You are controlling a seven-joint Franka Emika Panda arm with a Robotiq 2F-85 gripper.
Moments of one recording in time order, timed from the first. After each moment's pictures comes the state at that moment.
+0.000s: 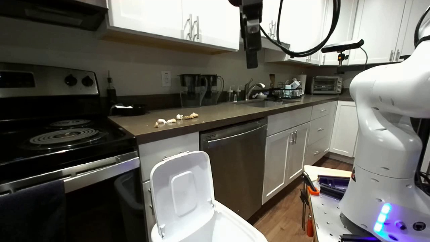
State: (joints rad) arm 0.22 -0.62 0.17 -2.35 0.29 1.65 0.12
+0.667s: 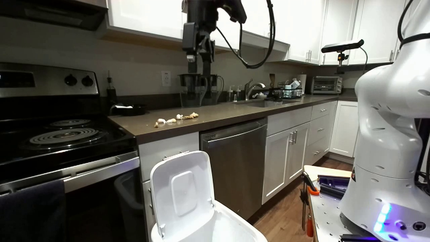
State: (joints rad) arm 0.07 -0.34 0.09 -2.20 0.08 1.90 0.09
